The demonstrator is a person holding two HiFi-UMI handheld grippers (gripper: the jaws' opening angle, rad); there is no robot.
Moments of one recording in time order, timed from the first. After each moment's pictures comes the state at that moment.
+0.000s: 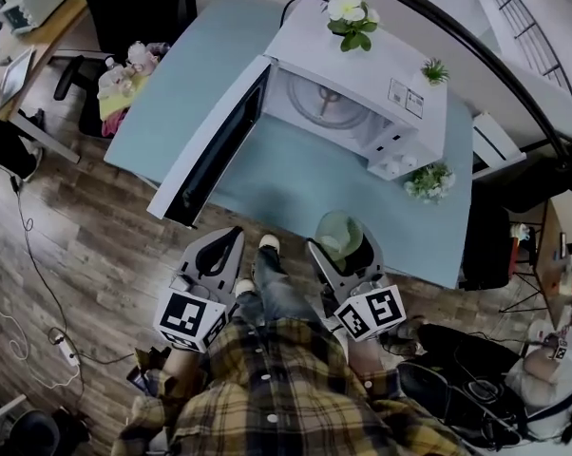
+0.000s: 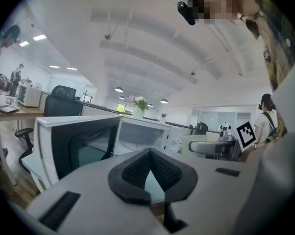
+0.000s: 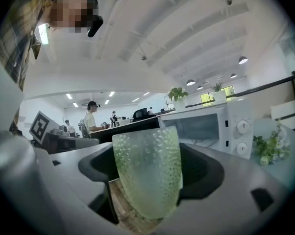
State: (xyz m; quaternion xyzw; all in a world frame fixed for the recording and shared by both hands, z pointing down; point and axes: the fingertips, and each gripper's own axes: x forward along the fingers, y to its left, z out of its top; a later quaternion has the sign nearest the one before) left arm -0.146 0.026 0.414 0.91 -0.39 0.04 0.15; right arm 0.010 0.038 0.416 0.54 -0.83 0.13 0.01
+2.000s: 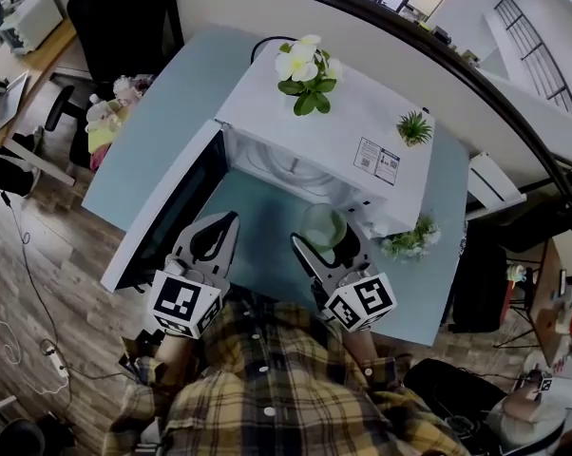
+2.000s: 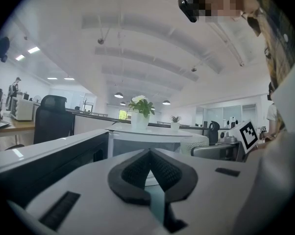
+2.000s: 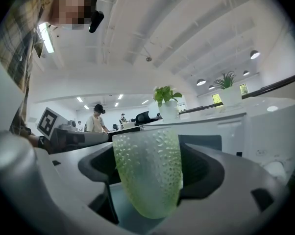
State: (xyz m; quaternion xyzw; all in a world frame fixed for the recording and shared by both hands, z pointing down) left arm -0.046 -0.127 0.394 0.90 -0.42 0.04 0.10; right arm 0.090 -0.114 0.412 0.48 -0.87 0.11 -0.01
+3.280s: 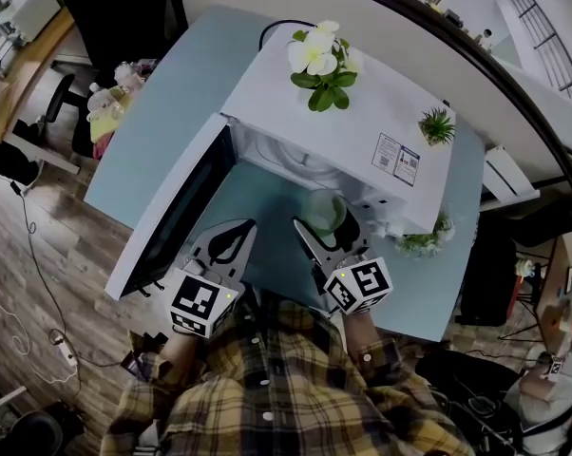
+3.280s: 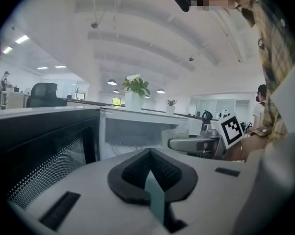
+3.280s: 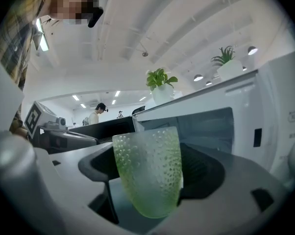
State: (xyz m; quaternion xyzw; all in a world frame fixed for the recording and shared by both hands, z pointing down) left arm -0.031 -0.123 0.443 0.91 -0.37 0.11 0.13; right arm 0.080 -0.150 0.458 0.49 -0.86 0.14 0.00
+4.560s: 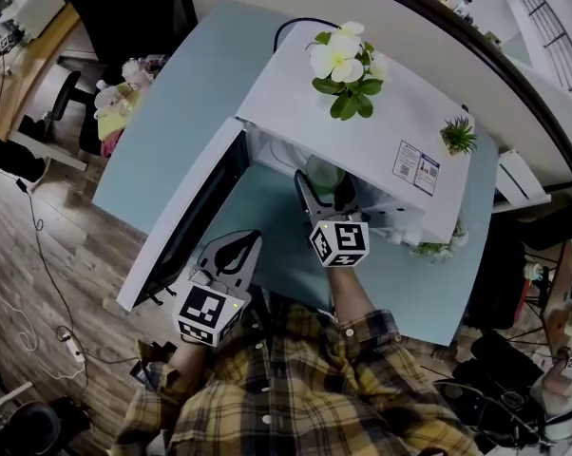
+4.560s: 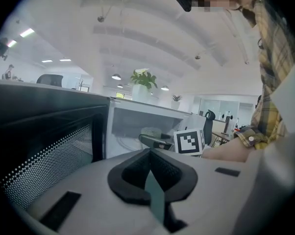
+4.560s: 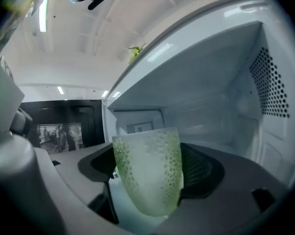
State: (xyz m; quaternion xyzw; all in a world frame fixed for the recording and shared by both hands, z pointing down) left arm -0.049 -0.122 0.465 0.90 -0.38 0.12 0.17; right arm 0.074 -0.251 0.516 0.57 -0.82 0.08 -0.01
